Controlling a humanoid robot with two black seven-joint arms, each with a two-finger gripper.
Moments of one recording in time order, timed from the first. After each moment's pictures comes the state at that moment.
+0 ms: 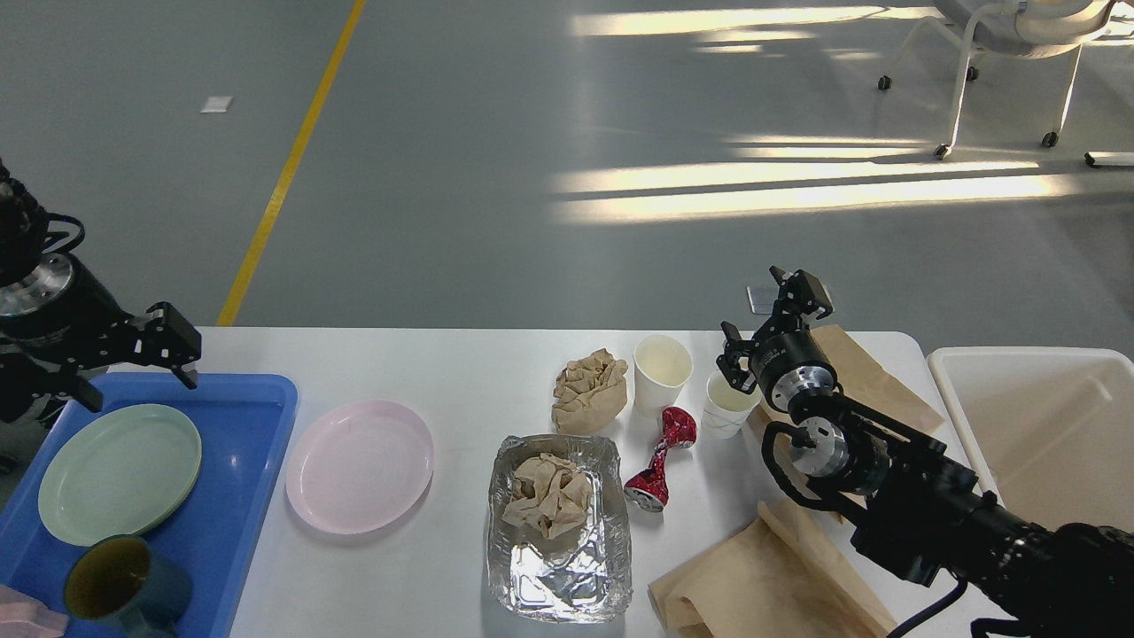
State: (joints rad) left arm -1.75 0.47 1.51 -0.82 0.09 -0.96 -0.21; right arm 0.69 -0.13 0.46 0.65 0.15 -0.06 0.43
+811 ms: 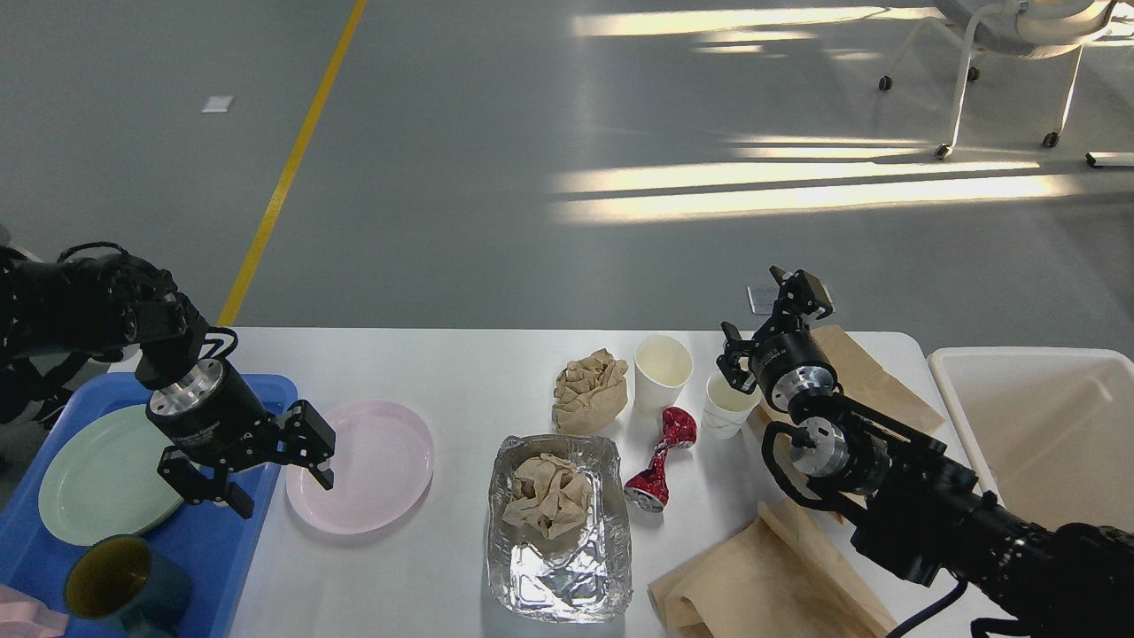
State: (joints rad) left arm -1.55 0.29 1.44 -0.90 -0.05 -0.96 -0.28; right arm 0.69 -0.13 0.46 0.65 0.15 -0.06 0.43
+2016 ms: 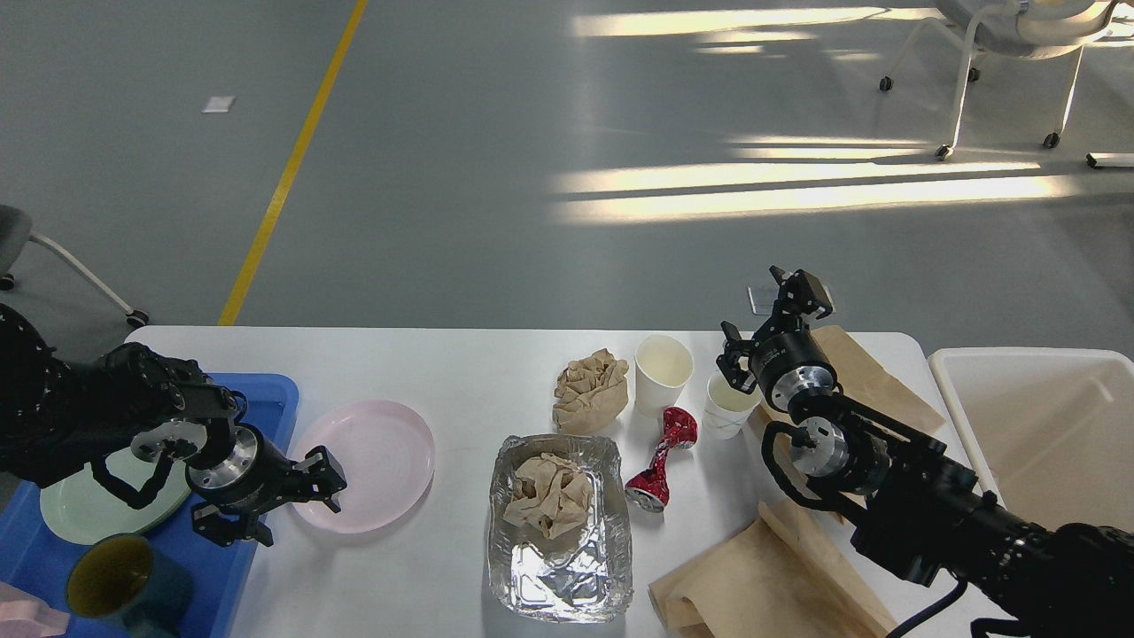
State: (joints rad) left arm -1.34 0.30 1.22 -0.89 -0.26 -0.54 0.09; right arm 0.69 -0.13 0.47 0.65 0.15 -0.06 0.43
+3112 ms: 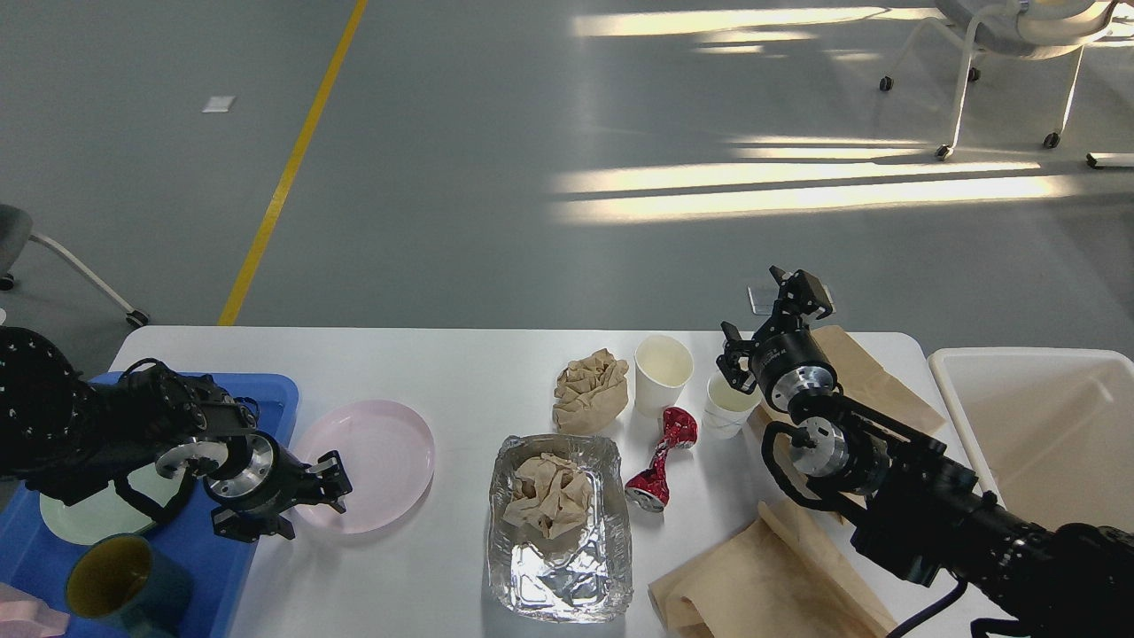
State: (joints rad) left arm -1.27 0.26 1.18 -0.84 -0.27 -0.44 0.09; right arm 0.69 -0.13 0.47 0.65 0.15 -0.06 0.43
